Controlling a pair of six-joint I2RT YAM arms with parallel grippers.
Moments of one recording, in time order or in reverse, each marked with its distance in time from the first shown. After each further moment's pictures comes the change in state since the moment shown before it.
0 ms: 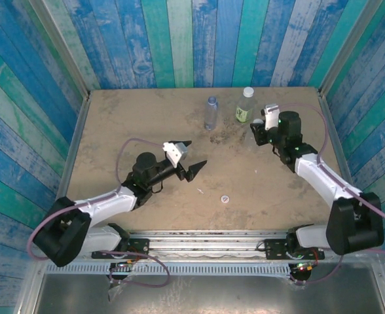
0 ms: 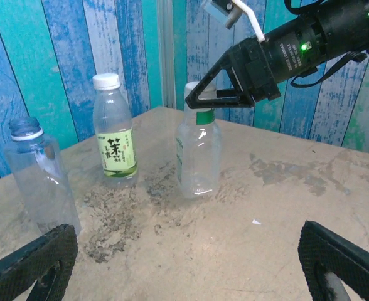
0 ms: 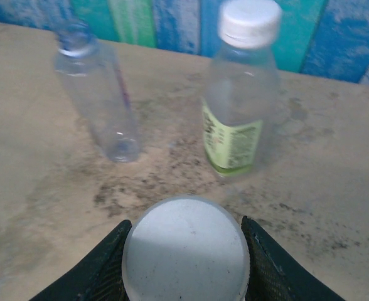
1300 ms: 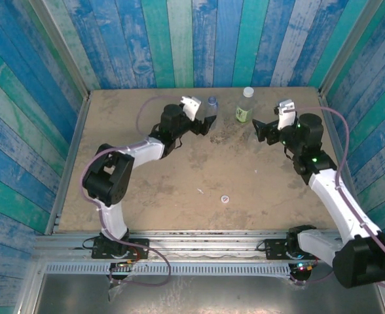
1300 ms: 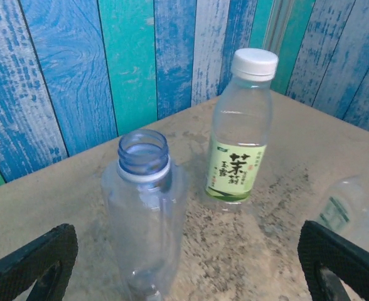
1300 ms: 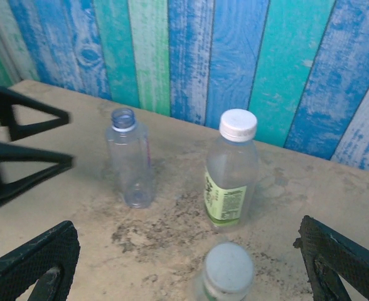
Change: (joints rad) left arm 0.135 0.632 0.741 -0.274 -0.090 -0.032; right arm -0.032 -0.291 -0.010 -0.055 -0.113 -0.048
